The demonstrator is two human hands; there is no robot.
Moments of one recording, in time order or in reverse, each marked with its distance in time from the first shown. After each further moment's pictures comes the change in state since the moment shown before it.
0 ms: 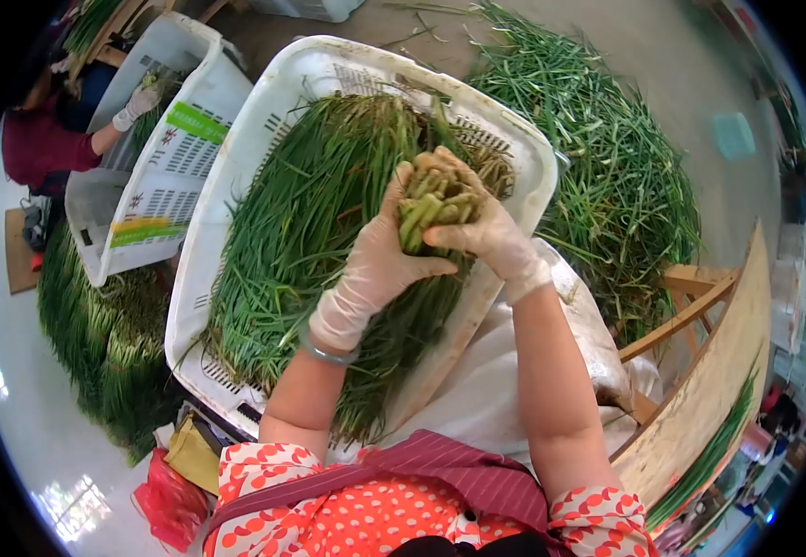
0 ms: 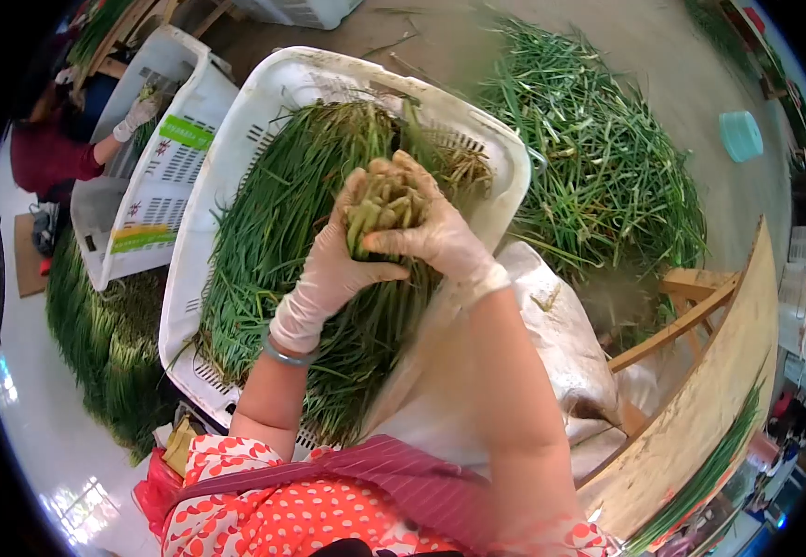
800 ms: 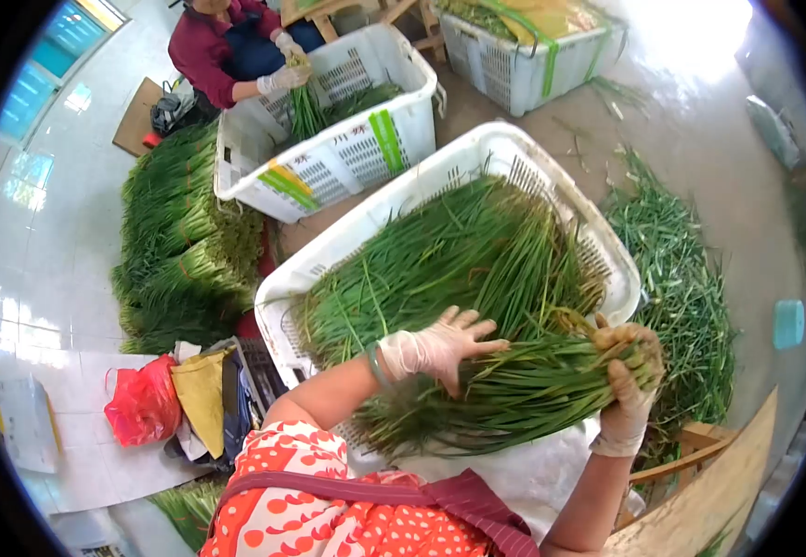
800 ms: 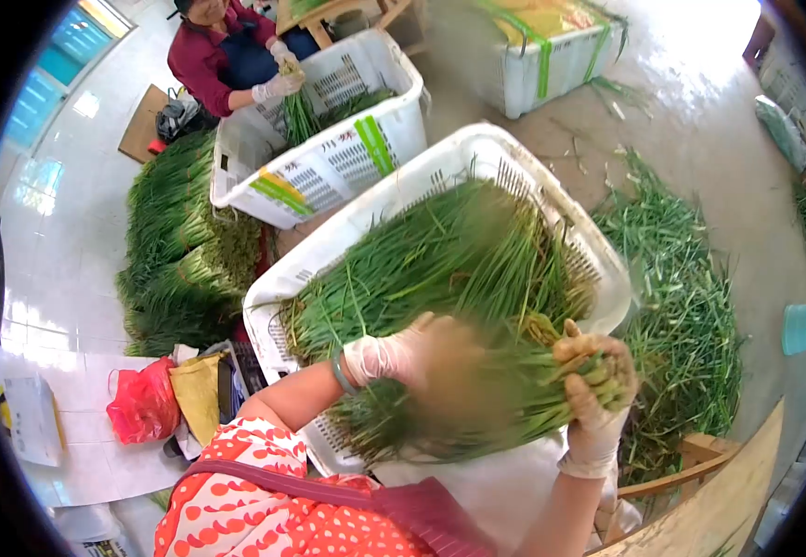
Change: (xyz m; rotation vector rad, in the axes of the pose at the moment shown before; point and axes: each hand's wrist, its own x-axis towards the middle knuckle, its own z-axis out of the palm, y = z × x) left_hand -0.088 0.019 -0.050 0.952 -0.658 -0.123; right_hand -0.099 -0.087 0.057 -0.140 0.098 -0.307
